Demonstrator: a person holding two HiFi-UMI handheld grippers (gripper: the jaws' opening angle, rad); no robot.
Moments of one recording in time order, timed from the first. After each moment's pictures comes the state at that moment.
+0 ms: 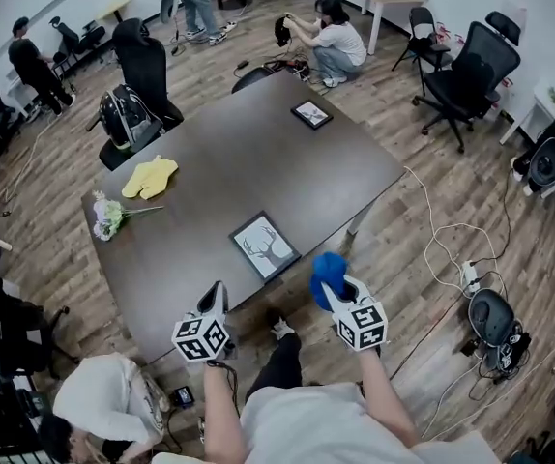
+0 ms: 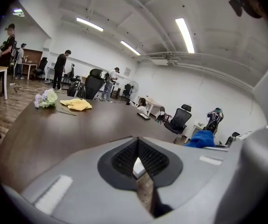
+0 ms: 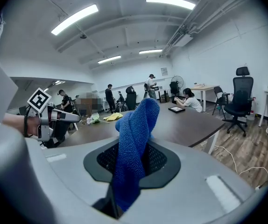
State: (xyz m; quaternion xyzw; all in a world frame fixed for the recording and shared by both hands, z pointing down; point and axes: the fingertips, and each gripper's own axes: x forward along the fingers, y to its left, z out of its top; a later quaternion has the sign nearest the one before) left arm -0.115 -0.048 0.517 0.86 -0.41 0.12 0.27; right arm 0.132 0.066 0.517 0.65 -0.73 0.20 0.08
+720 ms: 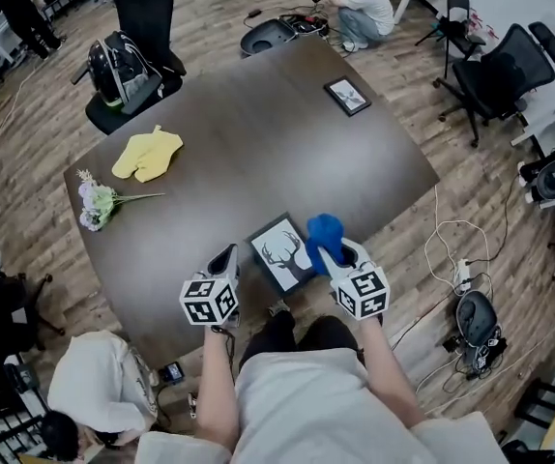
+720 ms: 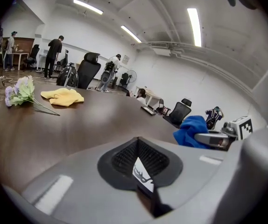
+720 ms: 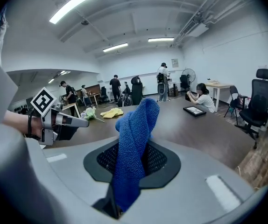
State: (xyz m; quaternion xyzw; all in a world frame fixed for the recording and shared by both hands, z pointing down) left arm -0.080 -0.208 0.574 0.86 -0.37 0.16 0.31; right arm 0.120 -0.134 0.535 0.60 -0.76 0.21 0.14
